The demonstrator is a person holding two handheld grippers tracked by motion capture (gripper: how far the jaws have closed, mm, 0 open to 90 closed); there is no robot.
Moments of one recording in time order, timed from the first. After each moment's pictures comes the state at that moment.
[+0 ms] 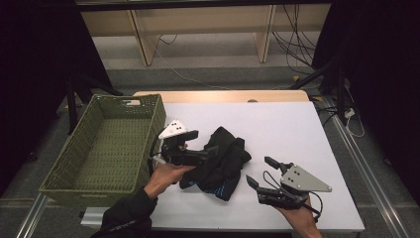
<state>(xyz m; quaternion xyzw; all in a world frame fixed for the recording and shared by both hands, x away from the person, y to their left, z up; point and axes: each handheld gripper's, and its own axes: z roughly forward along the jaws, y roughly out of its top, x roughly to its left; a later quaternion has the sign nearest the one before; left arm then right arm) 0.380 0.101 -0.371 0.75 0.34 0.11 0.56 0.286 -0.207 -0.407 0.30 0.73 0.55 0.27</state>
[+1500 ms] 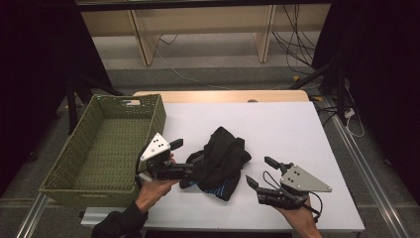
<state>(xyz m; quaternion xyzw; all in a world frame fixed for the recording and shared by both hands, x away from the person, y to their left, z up) 0.350 0.134 -0.396 0.72 0.35 0.16 0.58 0.285 -0.206 -0.407 0.30 0.73 0.55 0.27</state>
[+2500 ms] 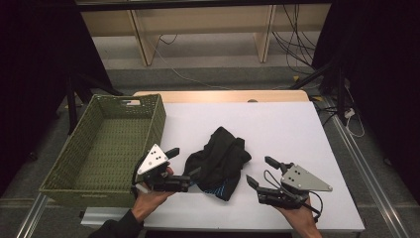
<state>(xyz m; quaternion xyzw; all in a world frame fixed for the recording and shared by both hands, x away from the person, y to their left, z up) 0.330 0.142 -0.410 0.73 0.33 0.17 0.58 0.286 -0.207 -0.407 0.31 0.73 0.55 0.26</state>
